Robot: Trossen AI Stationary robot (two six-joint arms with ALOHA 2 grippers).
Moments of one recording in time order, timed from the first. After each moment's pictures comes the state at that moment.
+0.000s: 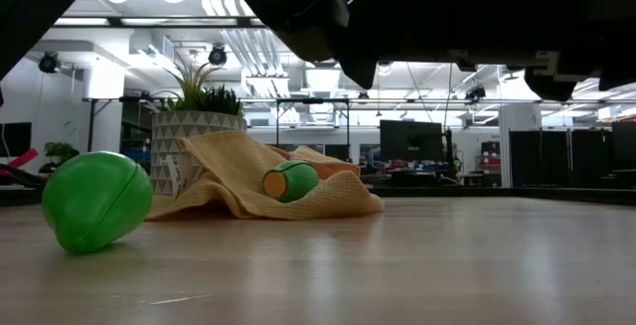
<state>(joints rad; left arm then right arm) -0.30 2.47 1.82 0.52 0.23 0.09 0.27 0.57 0.11 0.45 0.16 -0.03</state>
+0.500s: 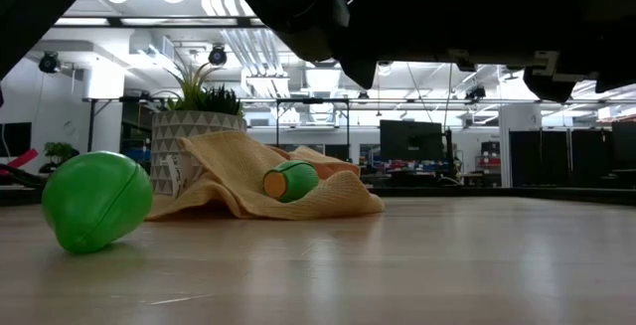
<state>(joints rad) -0.30 2.46 1.82 0.52 0.23 0.09 0.27 0.57 0.11 0.45 0.16 -0.04</state>
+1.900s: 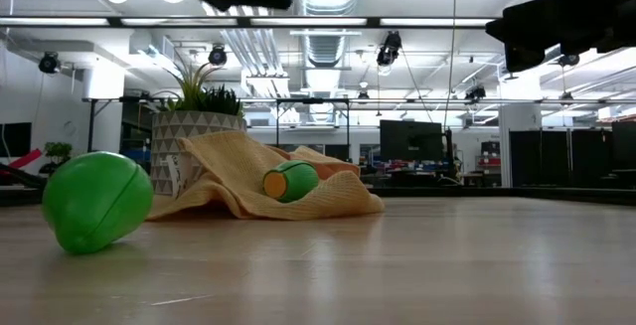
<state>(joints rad) -0.48 1.48 1.00 -0.07 -0.38 -0.07 0.27 0.57 0.11 0.42 0.16 -0.03</state>
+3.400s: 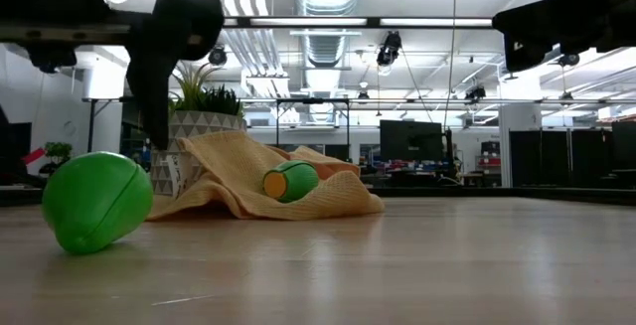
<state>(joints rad) -0.61 1.67 1.04 -0.42 -0.19 0.25 0.27 0.57 0.11 0.43 0.16 -0.04</state>
